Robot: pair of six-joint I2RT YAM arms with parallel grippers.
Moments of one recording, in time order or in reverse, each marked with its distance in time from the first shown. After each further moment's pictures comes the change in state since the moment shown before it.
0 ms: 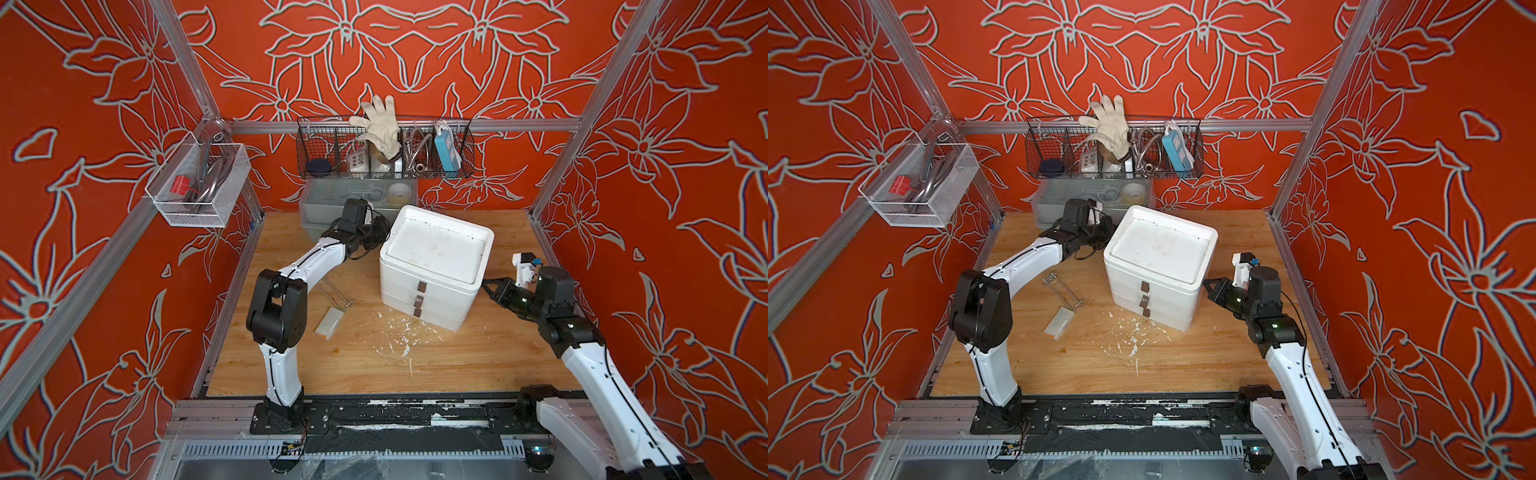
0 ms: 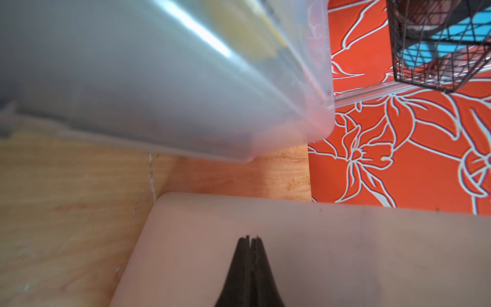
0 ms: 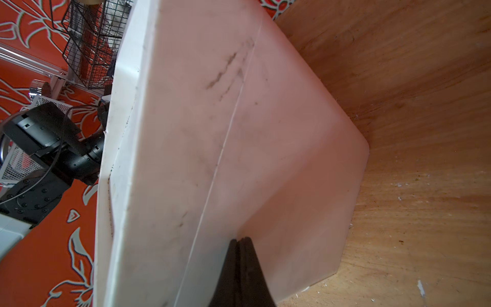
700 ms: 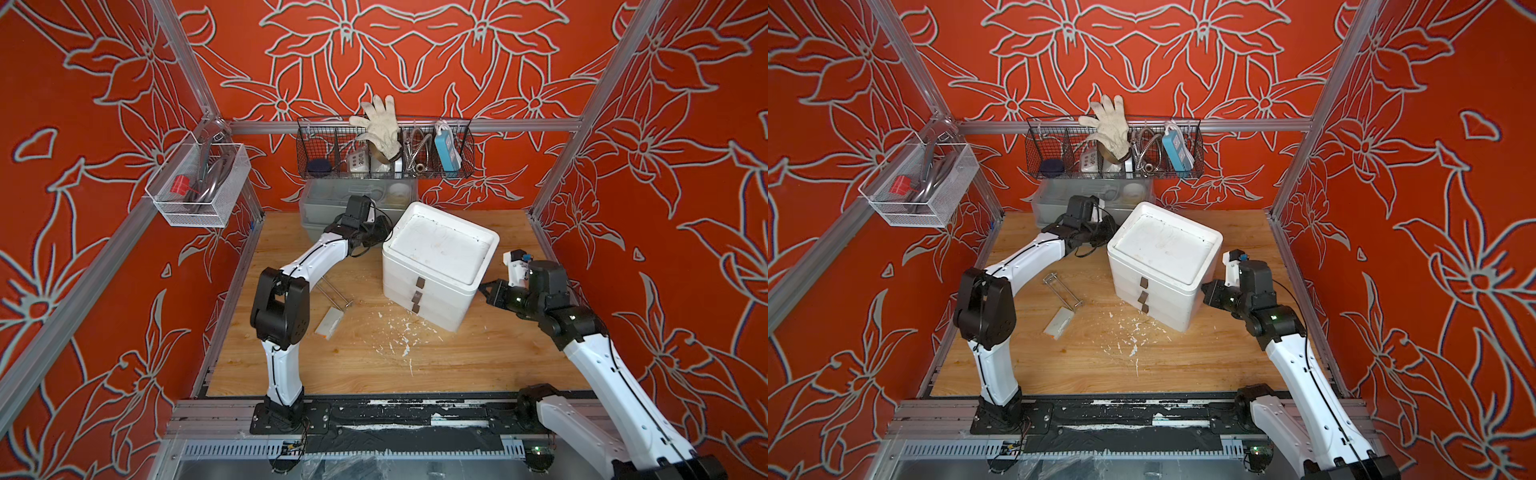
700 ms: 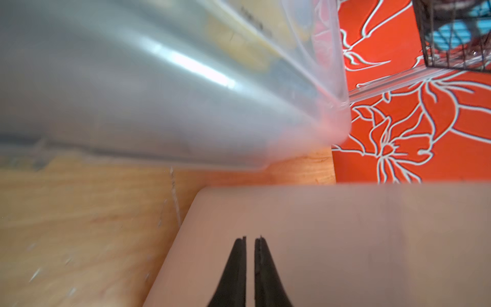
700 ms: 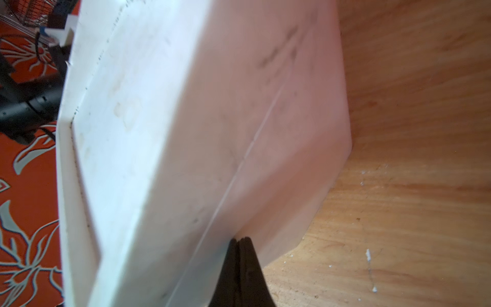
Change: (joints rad) left arm -0.004 -0.059 -0.008 -0.120 -0.090 0.139; right arm 0.068 0.054 0.174 -0.251 0.139 -0.210
